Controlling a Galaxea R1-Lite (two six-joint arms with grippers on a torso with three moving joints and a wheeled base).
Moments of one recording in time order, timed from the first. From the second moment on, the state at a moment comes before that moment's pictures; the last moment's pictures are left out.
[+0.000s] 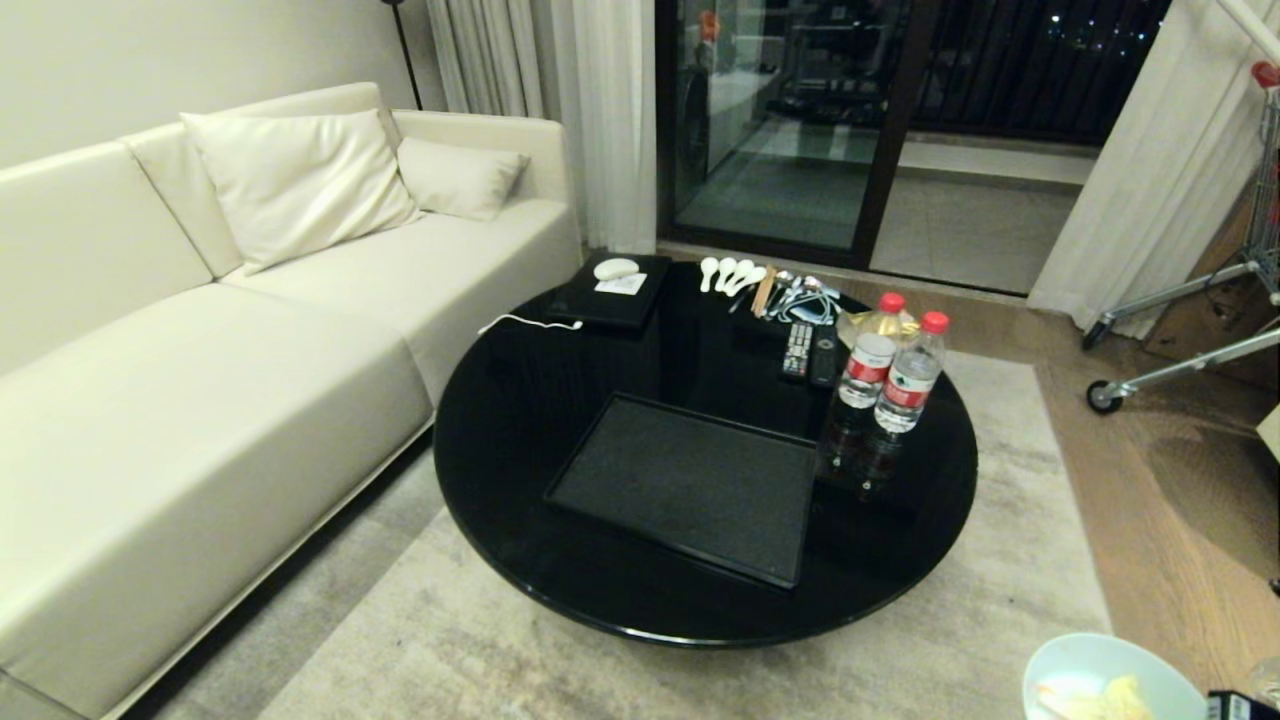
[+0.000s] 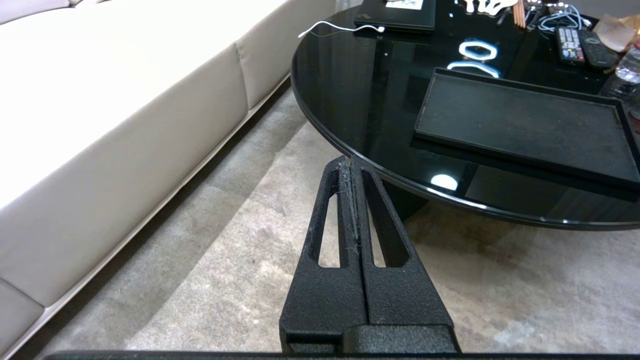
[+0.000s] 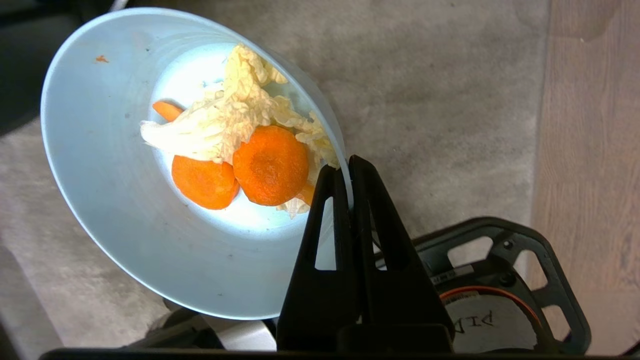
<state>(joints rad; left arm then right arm) 0.00 0.00 0.00 -0.01 0.01 -0.01 0.26 1.13 -0.43 0.38 -0.20 0.74</state>
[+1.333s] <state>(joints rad) 0.00 0.00 0.00 -0.01 0.01 -0.01 0.26 1.11 -0.41 0.38 -0.20 0.78</state>
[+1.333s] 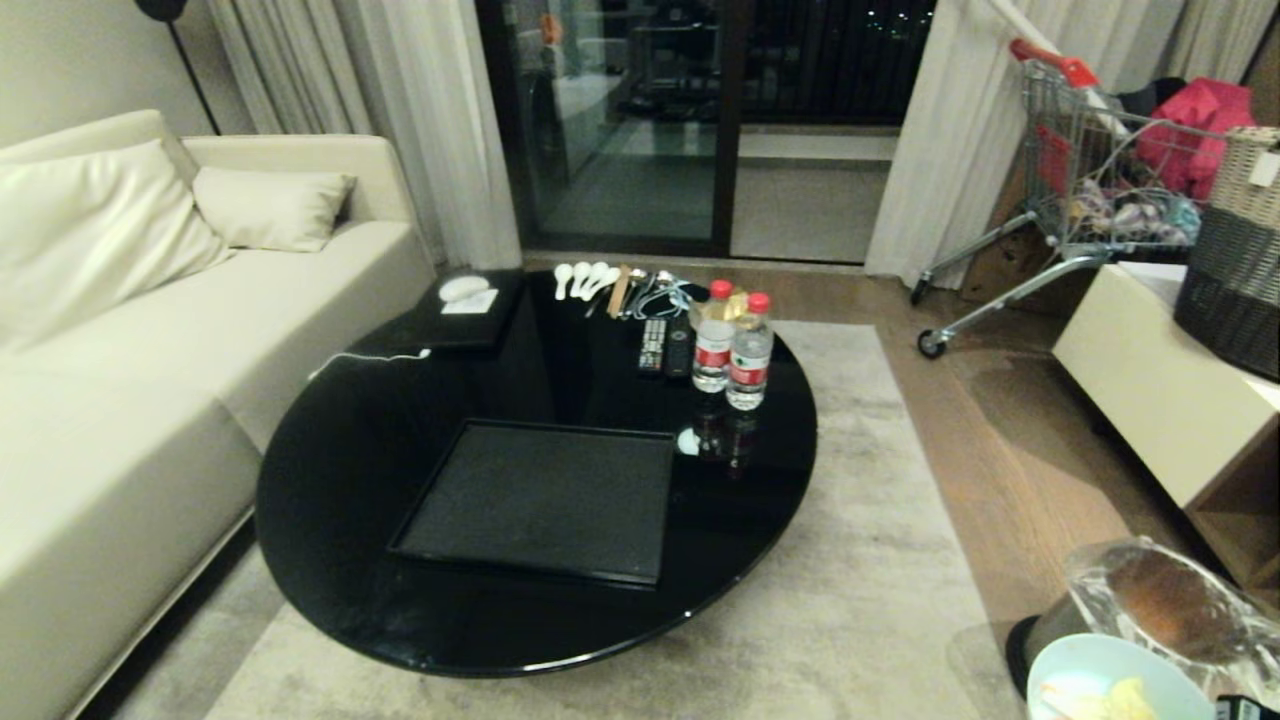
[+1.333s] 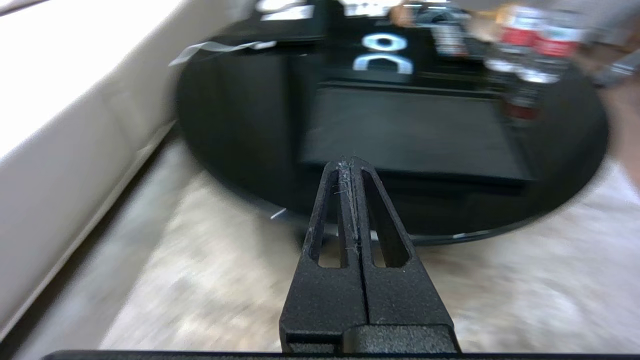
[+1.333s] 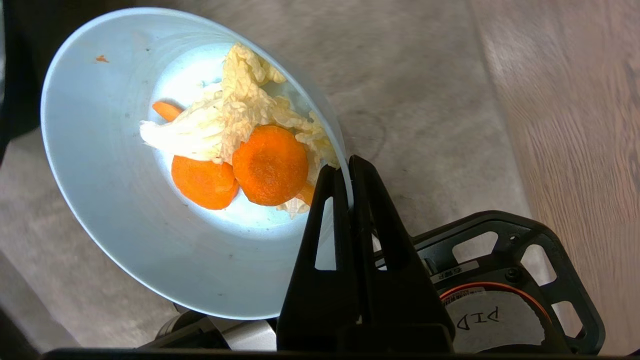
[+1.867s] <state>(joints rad) 0.00 0.00 0.00 -0.01 0.01 -0.01 0.26 1.11 -0.40 0.37 -0.20 0.78</state>
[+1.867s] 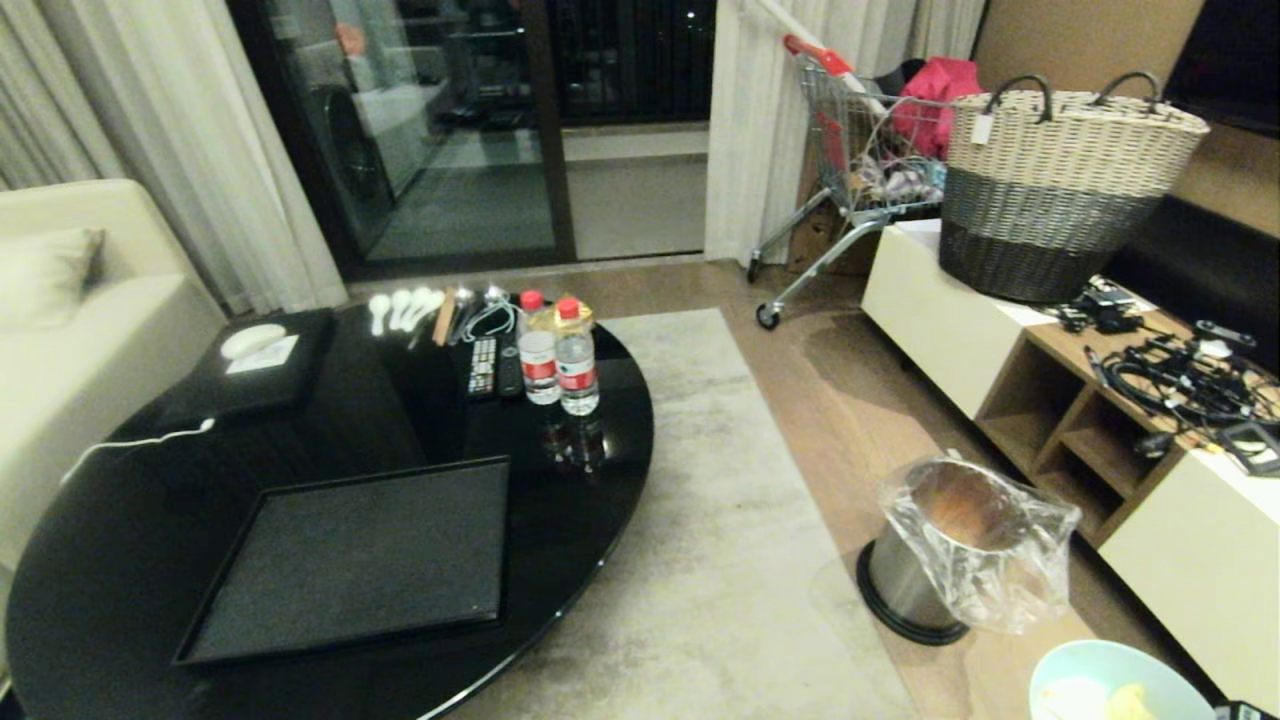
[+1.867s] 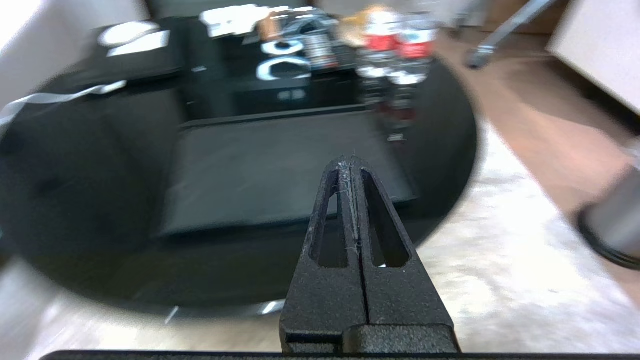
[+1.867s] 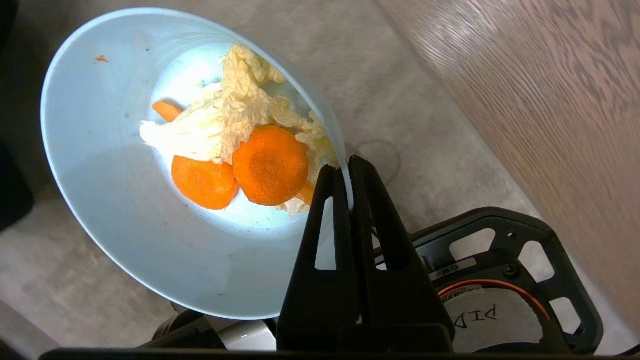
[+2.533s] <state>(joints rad) 0.00 0.00 0.00 -0.01 0.01 -0.01 0.25 1.10 -0.38 0.38 -0.20 0.80</state>
